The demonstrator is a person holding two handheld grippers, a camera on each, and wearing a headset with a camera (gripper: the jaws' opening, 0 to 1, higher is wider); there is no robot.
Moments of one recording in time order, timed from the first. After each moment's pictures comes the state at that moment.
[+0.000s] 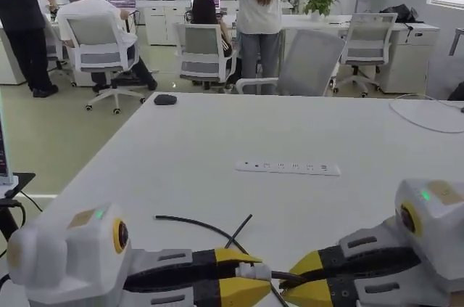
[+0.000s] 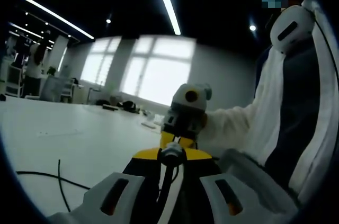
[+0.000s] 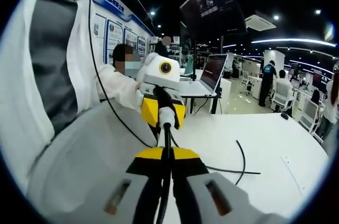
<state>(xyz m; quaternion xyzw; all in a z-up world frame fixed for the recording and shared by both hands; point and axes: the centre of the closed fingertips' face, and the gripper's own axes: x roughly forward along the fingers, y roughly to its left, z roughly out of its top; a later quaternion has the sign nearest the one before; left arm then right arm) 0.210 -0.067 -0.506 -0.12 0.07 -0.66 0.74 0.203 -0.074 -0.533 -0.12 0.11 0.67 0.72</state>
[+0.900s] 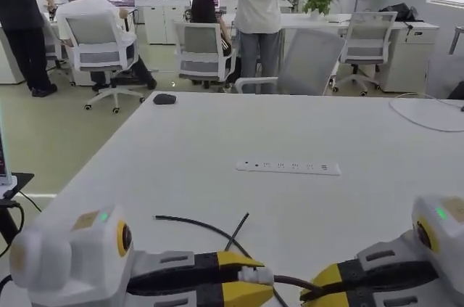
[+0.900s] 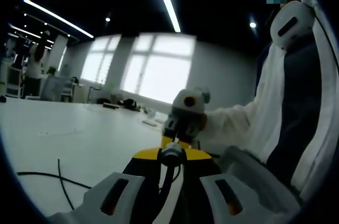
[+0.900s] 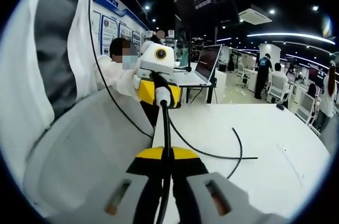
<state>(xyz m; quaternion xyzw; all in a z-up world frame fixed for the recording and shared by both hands) 0.212 -0.068 -0.510 -0.11 0.08 -0.66 0.74 0.204 -0.102 -0.558 -0.13 0.13 0.65 0.74</state>
